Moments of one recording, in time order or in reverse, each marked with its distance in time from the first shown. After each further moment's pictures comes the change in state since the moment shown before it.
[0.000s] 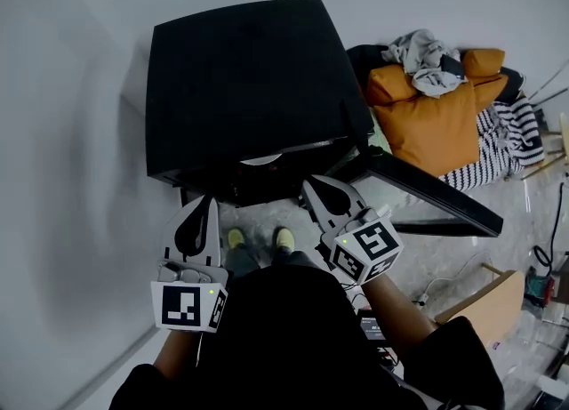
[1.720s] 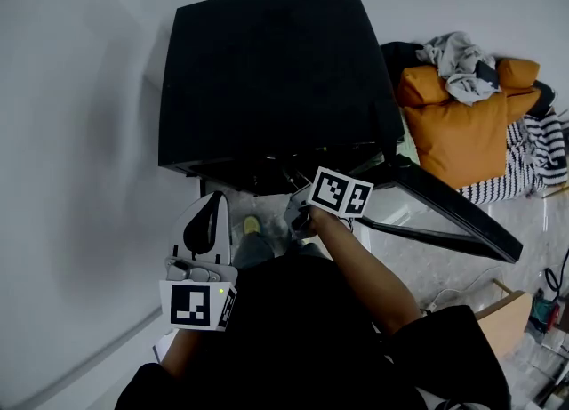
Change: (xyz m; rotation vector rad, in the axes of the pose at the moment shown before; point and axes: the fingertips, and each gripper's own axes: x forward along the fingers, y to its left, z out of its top) left arm 0.002 0.007 -0.013 0.026 0.047 0.098; right arm 0.130 -0.024 -0.081 0.725 0.111 0.085
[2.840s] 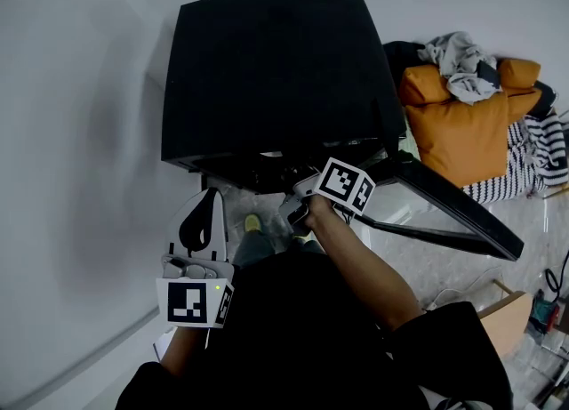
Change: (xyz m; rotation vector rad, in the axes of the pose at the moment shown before) left arm -0.008 0.009 0.002 0.006 -0.011 0.032; right arm 0.000 0.002 0.003 0.294 -0.073 0.027
